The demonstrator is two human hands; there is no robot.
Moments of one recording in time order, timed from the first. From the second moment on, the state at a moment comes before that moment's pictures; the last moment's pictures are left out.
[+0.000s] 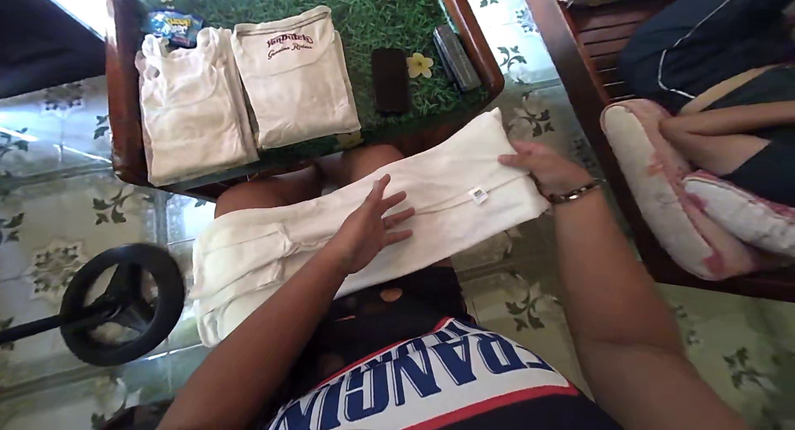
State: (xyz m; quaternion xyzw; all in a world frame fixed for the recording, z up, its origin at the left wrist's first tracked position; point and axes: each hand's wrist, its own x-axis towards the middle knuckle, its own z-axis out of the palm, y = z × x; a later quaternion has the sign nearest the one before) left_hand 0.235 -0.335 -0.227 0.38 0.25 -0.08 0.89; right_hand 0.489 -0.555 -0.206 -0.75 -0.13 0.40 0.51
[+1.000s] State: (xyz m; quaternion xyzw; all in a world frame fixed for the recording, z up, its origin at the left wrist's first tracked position) left_hand 0.218 -0.320 -0.257 0.52 0.33 -0.11 0.78; right_hand 0.341 -0.460 -0.274 -0.86 -0.41 0.20 0.21
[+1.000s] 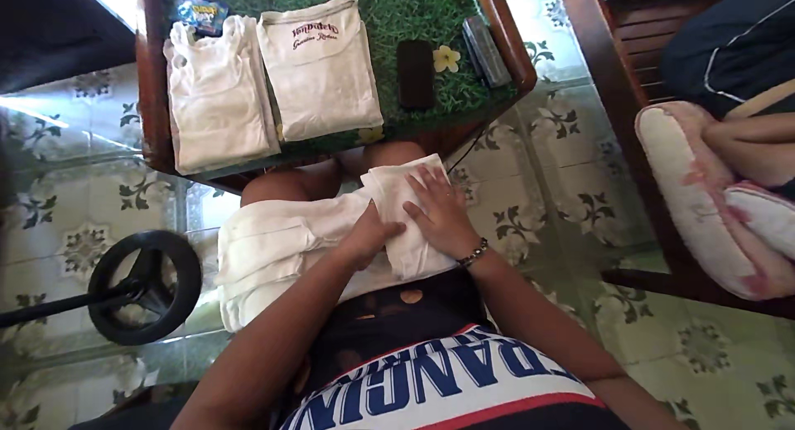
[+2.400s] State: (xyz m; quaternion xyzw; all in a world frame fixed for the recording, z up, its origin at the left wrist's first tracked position) left_hand 0.149 -0.317 -0.253 0.70 0.30 -0.13 0.63; right_hand 0.325 -0.464 -0.273 -0.86 -0.46 0.17 0.12
